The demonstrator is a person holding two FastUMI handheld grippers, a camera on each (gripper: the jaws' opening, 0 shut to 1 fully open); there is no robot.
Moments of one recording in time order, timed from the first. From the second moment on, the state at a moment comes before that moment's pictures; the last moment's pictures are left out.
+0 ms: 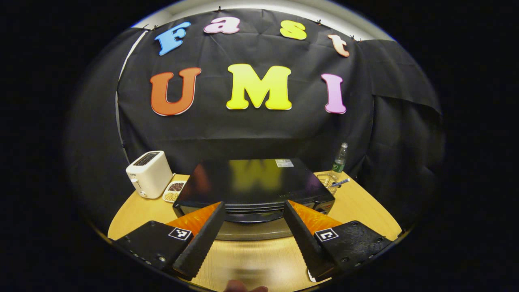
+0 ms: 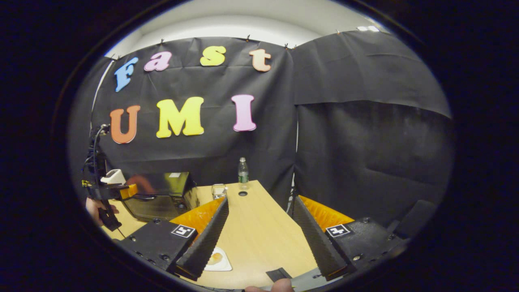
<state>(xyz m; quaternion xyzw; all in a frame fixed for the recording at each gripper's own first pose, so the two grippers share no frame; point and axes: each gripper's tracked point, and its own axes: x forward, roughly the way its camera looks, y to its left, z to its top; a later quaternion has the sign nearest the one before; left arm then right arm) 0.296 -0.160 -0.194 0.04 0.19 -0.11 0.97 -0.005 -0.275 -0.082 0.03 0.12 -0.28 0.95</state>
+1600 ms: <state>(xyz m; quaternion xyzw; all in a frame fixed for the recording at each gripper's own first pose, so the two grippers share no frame) 0.195 -0.112 -0.376 0.00 0.41 -0.09 0.91 -0.026 -0.226 -0.110 0.03 0.17 -0.25 0.95</state>
